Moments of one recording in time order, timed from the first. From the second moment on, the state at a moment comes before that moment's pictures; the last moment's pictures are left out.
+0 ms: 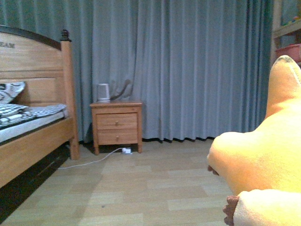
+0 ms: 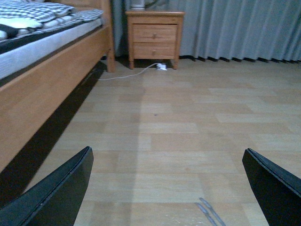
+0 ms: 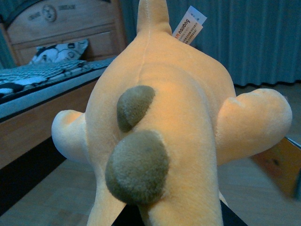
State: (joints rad) left arm 0.00 0.00 0.01 -0.01 0.00 0.00; right arm 0.25 0.06 0.01 0.21 -0.03 0.16
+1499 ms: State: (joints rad) left arm 0.00 0.00 0.01 -0.01 0.00 0.00; right arm 0.25 0.06 0.01 0.21 -0.03 0.16
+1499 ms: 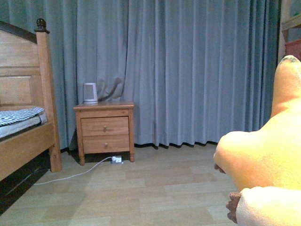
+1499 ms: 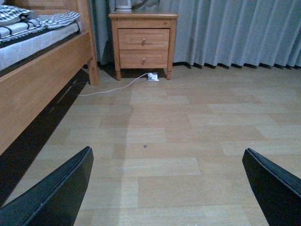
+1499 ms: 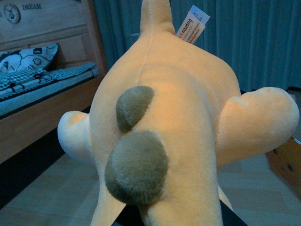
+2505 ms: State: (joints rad) left arm 0.00 0.00 0.01 -0.01 0.01 0.00; right arm 0.25 0.06 0.01 0.21 -0.02 0.16
